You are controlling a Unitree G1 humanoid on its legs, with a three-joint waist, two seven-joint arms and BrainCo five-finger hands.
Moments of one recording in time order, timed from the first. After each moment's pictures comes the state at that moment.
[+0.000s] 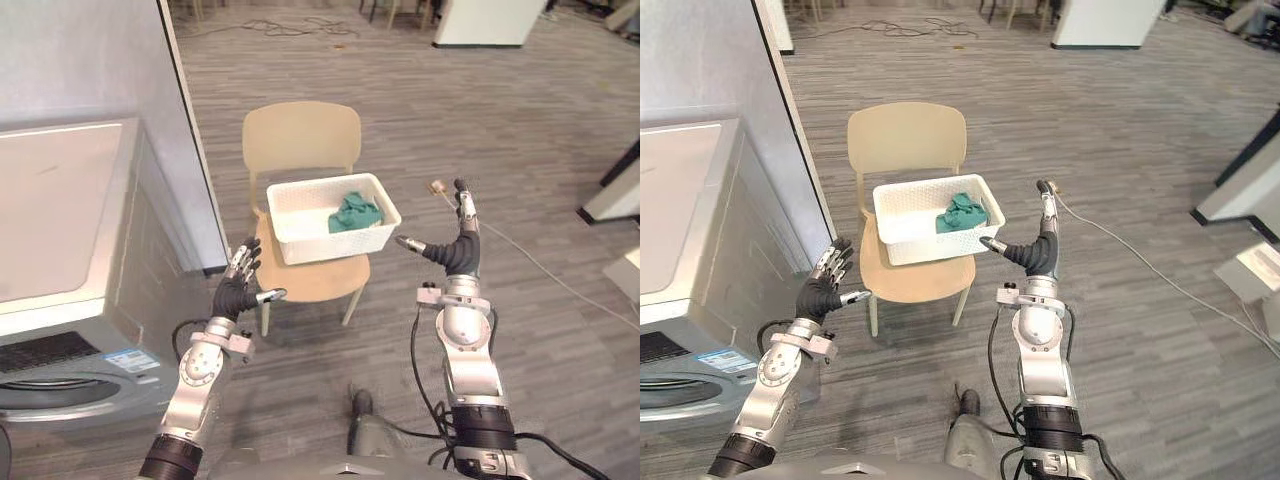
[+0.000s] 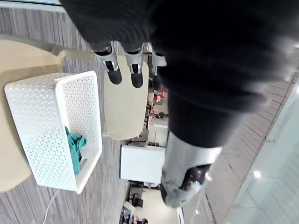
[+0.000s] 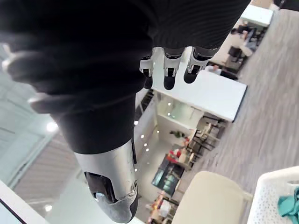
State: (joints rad) left arm 0.06 0.10 -0.20 0.18 -0.20 -0.27 -0.03; right arm -0.08 -0.13 -0.14 -0.10 -0.36 -0.14 -0.24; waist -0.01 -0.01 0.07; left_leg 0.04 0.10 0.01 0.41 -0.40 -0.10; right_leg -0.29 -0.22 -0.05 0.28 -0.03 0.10
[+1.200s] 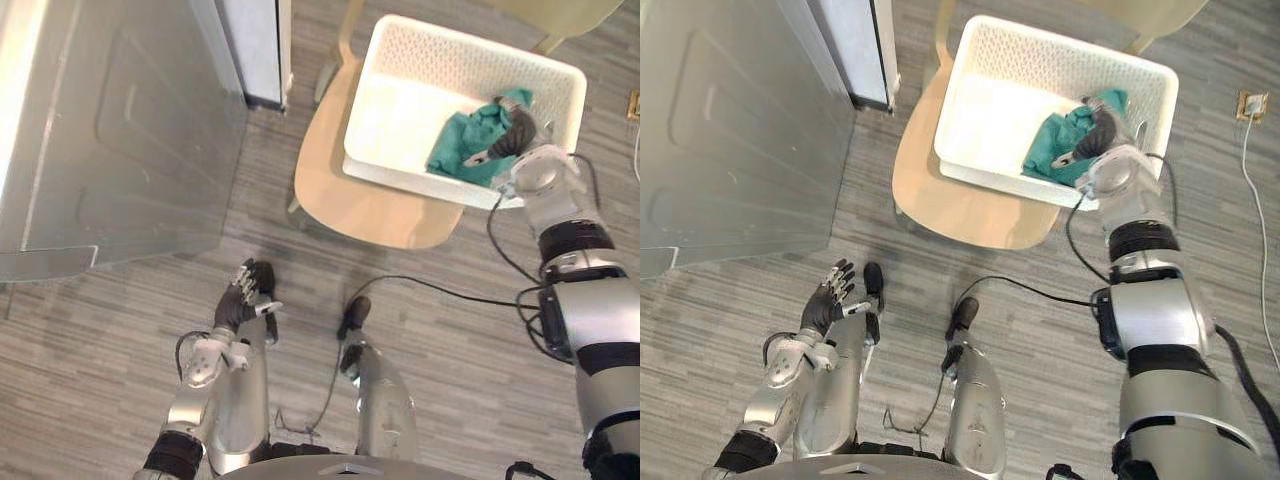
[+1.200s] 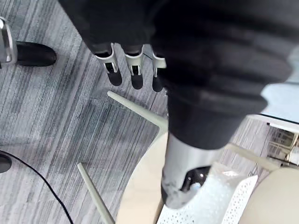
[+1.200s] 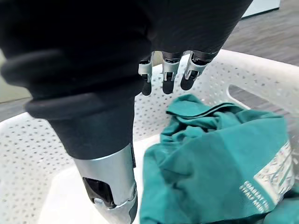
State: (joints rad) left arm 0.02 0.09 -0.19 0.28 -0.36 -0.22 -0.06; right arm -1.11 -0.77 0.24 1.04 -0.33 -0.04 -0.05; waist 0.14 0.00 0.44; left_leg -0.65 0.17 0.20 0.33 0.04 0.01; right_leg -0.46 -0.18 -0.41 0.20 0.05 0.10
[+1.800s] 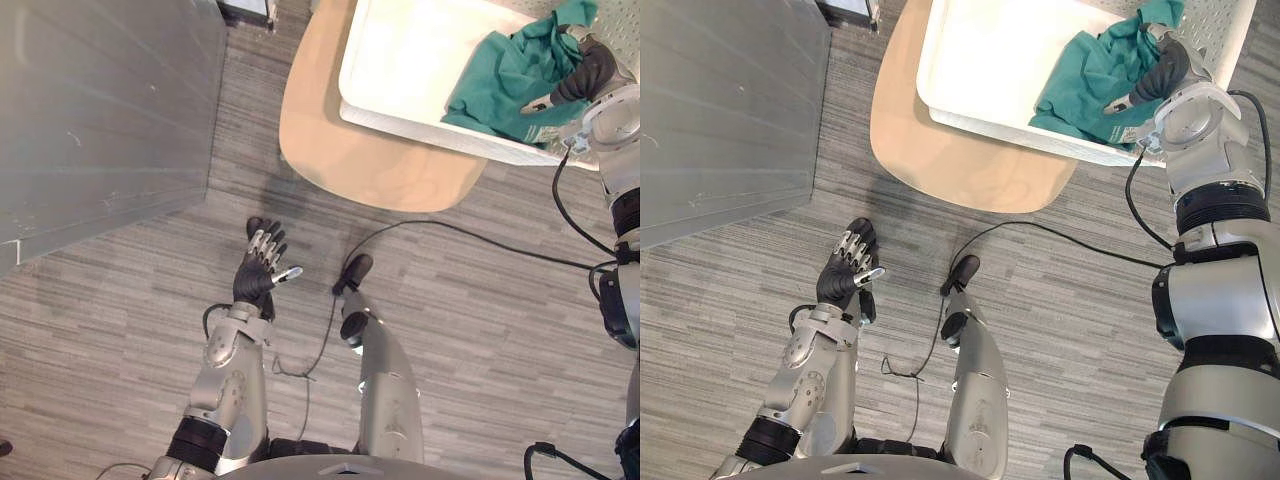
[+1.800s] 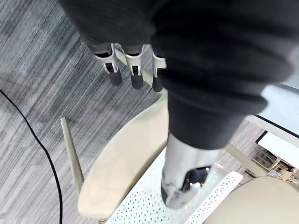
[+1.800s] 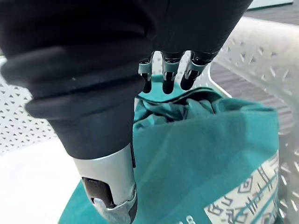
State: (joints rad) left arm -0.02 -0.01 -0.24 0.10 -0.51 -0.22 -0.11; right arm -1.24 -0.95 0.45 0.99 -0.17 -0.06 0.01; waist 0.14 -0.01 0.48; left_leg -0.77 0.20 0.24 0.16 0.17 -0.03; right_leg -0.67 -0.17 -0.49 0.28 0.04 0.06
